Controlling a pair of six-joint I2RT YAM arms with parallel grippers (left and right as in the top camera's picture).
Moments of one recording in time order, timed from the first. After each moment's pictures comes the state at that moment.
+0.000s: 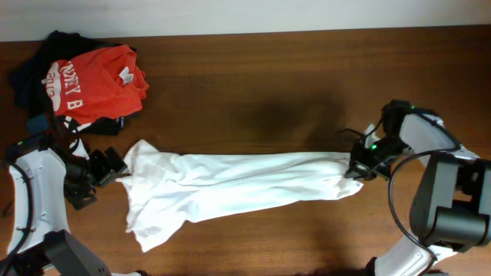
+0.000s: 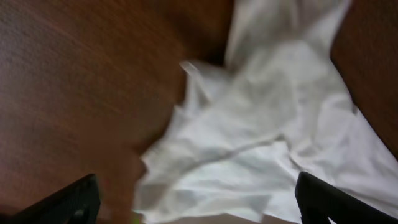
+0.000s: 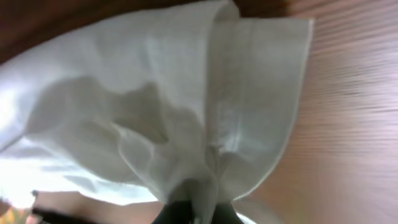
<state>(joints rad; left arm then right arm) 0.45 1.58 1.20 -1.18 0.17 -0.23 -0.23 1.88 1.18 -1.11 -0.34 0.15</state>
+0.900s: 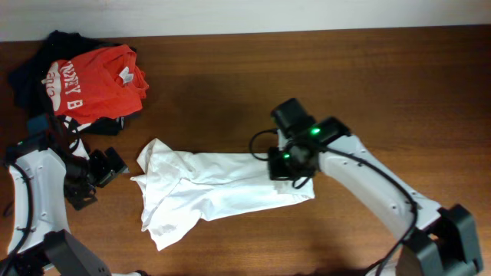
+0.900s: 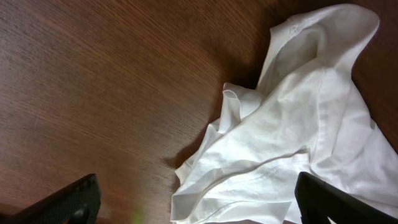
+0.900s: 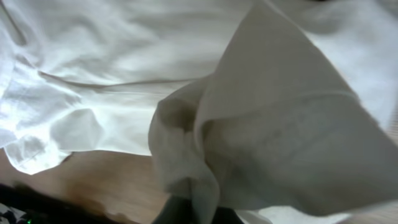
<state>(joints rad) 0.45 1.58 1.20 -1.18 0.17 -0.23 0.56 1.64 1.24 -0.97 -0.23 0.54</state>
